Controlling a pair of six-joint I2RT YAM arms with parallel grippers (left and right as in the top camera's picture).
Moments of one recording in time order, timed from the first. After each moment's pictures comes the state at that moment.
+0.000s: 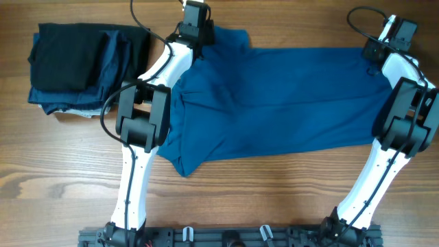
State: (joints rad) left arm -0.31 2.54 2.02 -0.18 -0.11 -0.31; right arm -0.37 2.43 1.78 -0.16 0.04 -0.02
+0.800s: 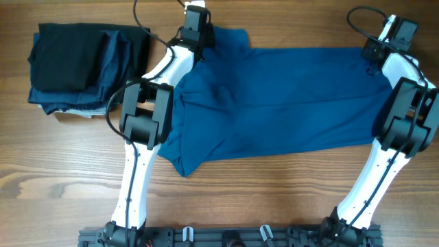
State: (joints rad) left arm -0.31 2.60 2.03 -0.14 -0.09 -0.29; right arm -0.37 2.43 1.78 -0.16 0.03 -0.02
